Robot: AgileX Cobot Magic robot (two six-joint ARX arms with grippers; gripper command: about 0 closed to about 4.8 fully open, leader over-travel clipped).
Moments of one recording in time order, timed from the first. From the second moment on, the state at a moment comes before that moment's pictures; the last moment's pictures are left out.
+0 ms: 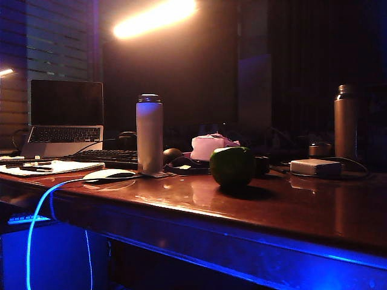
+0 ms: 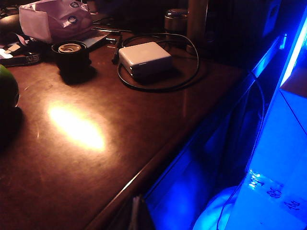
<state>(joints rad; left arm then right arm) 0.01 0.00 0.01 -0.17 0.00 -0.02 -0.01 0.00 0.01 -0.17 -0.03 0.03</state>
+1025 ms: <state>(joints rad) -0.12 1.13 1.46 -0.66 0.58 0.20 -0.01 0.73 0.65 0.04 -0.13 0.04</state>
